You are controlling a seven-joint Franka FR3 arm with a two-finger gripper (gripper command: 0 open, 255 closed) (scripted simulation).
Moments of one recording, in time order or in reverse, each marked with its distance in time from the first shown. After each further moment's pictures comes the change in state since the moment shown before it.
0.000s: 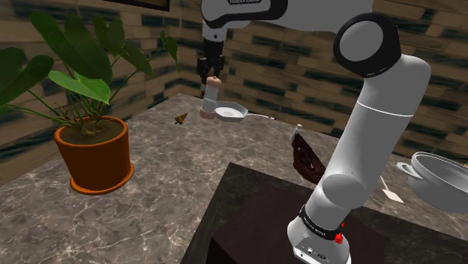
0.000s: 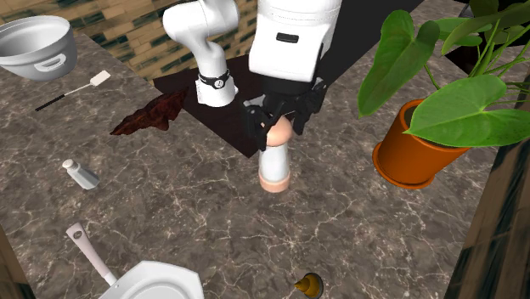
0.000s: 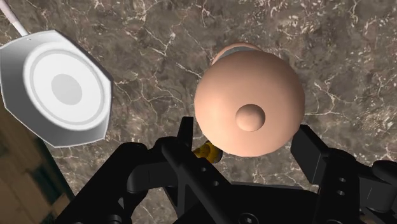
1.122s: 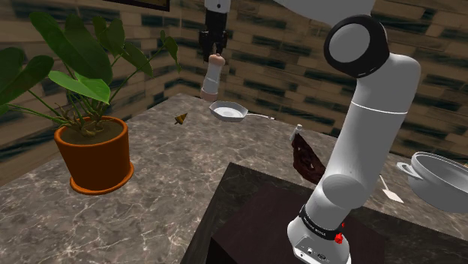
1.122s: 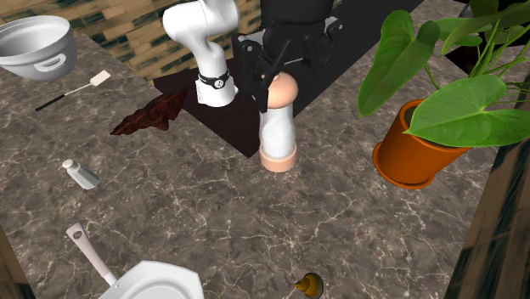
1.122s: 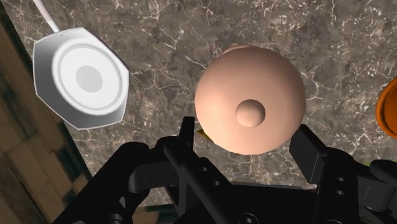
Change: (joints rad) arm 0.002 0.058 0.001 0.310 0.002 -0.251 -0.016
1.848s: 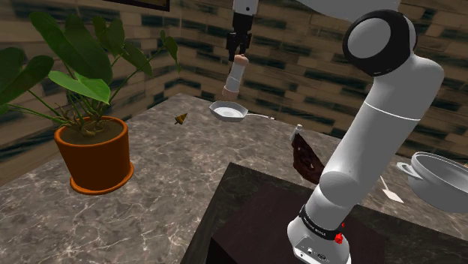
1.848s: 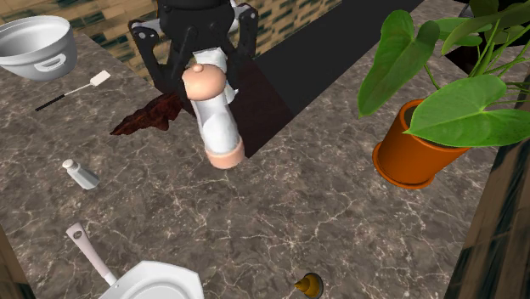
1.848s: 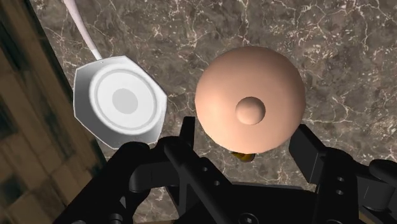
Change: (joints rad) arm -0.096 -0.133 -0.077 -0.145 0.010 0.023 -0.169
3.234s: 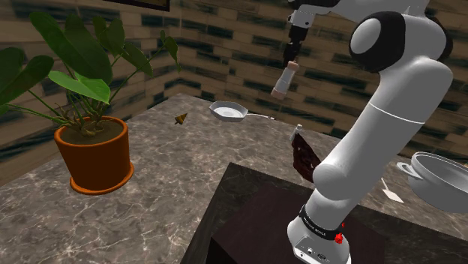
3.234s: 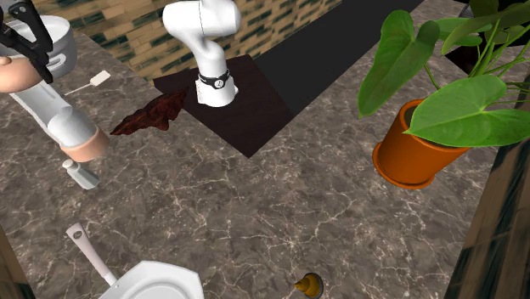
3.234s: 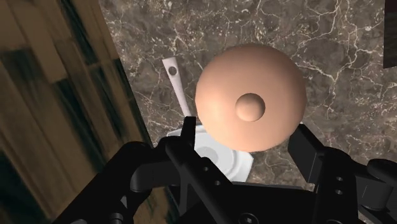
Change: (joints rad) arm -0.238 -0.047 -0.266 -0.055 0.028 0.033 -0.502
